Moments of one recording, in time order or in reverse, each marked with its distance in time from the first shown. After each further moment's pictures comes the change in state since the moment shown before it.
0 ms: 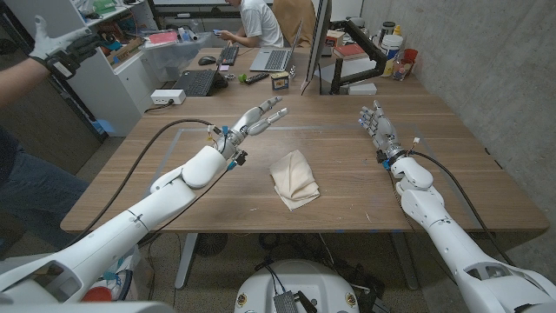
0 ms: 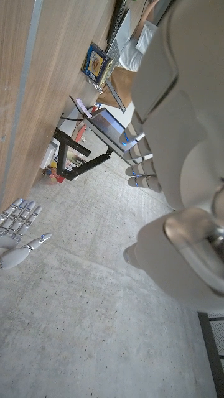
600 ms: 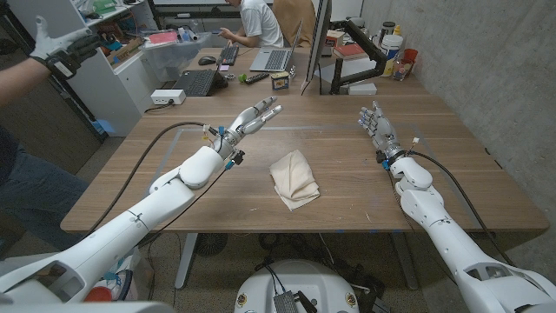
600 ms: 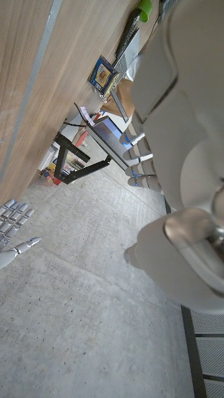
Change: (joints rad) left arm 0.002 -0.021 -0.022 0.050 -0.081 -0.014 -0.022; left_hand -0.004 -0.004 0.000 0.000 0.000 0.000 0.000 0.000 0.000 0.004 0.004 0.004 0.000 0.003 0.003 0.006 0.000 0.000 -0.008 0.000 0.000; right arm -0.001 -0.001 -0.004 -0.004 -0.005 -0.009 -0.010; right_hand 0.000 0.000 0.003 0.003 0.000 0.000 0.000 0.000 0.000 -0.003 0.003 0.000 0.000 0.000 0.000 0.000 0.000 0.000 0.000 0.000 0.000
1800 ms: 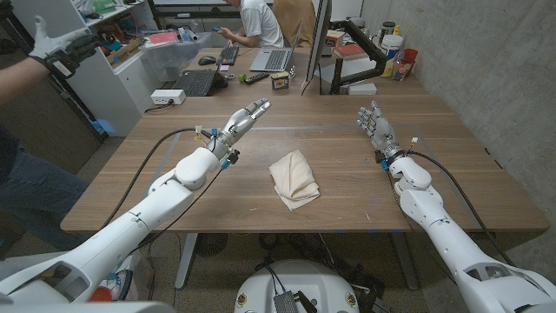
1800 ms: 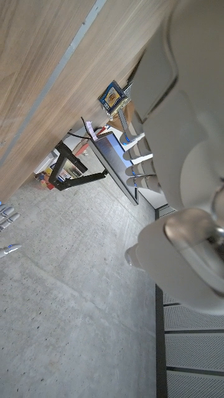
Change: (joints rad) left arm 0.003 -0.027 -0.028 0.064 -0.172 -0.011 -0.055; left_hand -0.013 -0.005 0.004 0.004 0.009 0.011 0.011 0.005 0.000 -0.005 0.005 0.000 0.000 0.000 0.000 0.000 0.000 0.009 -0.009 0.000 0.000; right arm -0.001 -0.002 -0.009 -0.008 -0.002 -0.003 -0.002; right_hand 0.000 0.000 0.000 0.000 0.000 0.000 0.000 0.000 0.000 0.000 0.000 0.000 0.000 0.000 0.000 0.000 0.000 -0.006 0.006 0.008 0.000
